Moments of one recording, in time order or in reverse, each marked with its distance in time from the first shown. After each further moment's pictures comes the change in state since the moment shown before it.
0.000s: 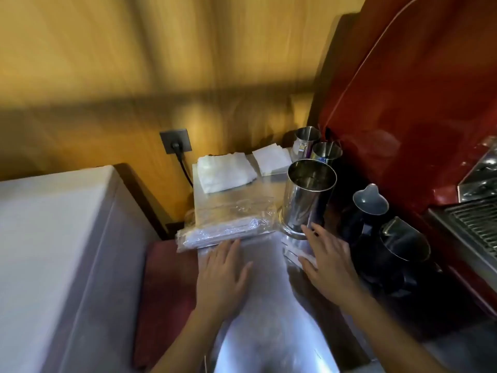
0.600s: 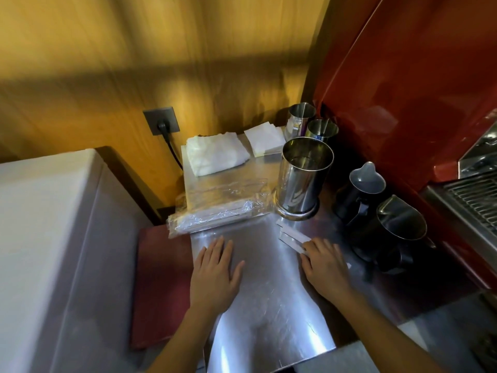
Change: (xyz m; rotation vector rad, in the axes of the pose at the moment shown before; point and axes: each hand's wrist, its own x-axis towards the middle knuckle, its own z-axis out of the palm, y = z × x) left_hand -0.019 -0.013 0.023 0.064 -0.065 0.024; right_hand -0.026 0.009 0.035 -0.238 0.009 -0.009
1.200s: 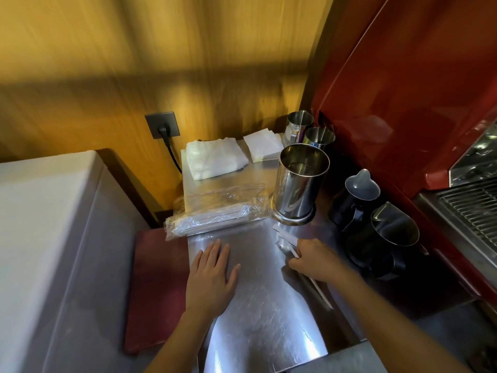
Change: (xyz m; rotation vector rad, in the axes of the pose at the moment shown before) left_hand -0.001 0.000 0.002 -0.004 -0.026 -0.021; right_hand 0.041 0.002 -0.022 0.271 -0.583 0.222
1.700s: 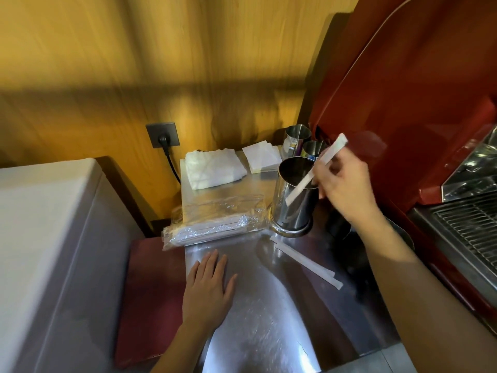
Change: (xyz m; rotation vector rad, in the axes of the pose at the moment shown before) left_hand 0.000 0.001 0.000 0.045 -0.036 -0.048; right_hand -0.011 -0.048 -0.148 0.665 0.707 -0.353
